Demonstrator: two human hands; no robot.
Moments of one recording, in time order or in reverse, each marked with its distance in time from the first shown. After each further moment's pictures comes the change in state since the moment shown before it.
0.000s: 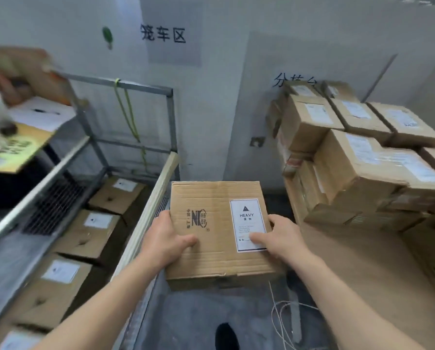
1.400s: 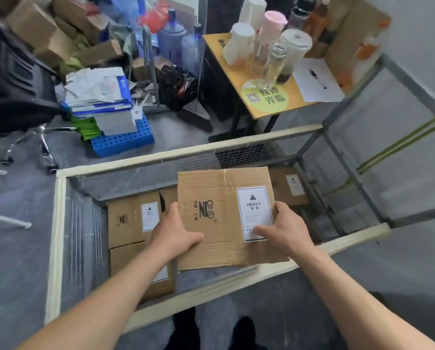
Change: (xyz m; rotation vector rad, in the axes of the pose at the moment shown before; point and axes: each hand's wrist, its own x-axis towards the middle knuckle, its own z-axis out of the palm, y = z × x) left_hand 0.012 -0.300 -0.136 -0.456 0.546 -0.847; right_hand 0.091 -0.358 0.320 -0.532 -0.618 -0.785
